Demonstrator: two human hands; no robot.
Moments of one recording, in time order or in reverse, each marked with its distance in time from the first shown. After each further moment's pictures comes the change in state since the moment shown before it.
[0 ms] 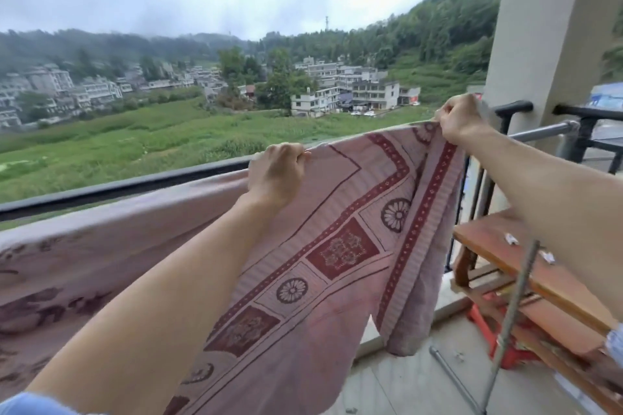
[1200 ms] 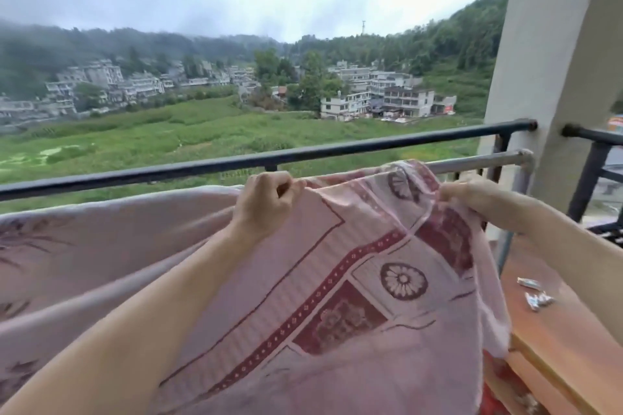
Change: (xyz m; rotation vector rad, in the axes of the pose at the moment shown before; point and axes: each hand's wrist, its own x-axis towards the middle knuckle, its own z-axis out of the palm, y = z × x) left_hand 0.024 0.167 0.121 -0.285 0.041 -0.096; right_hand 0.078 0.235 -0.032 0.370 -0.851 0.021
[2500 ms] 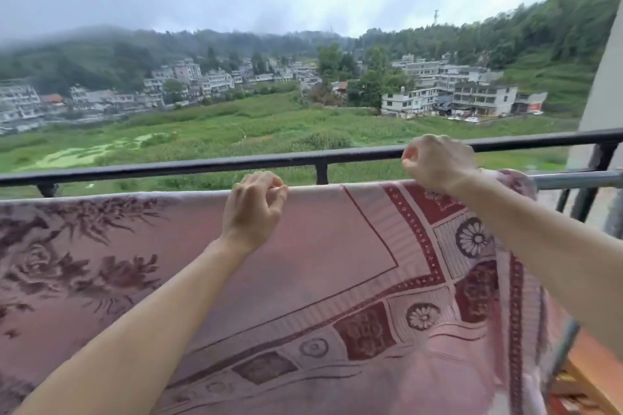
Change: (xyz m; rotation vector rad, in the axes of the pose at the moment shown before) left_hand -0.019 -0.043 -0.036 0.285 0.207 -0.116; right_hand 0.063 -0.111 0.070 -0.681 0.361 -0.477
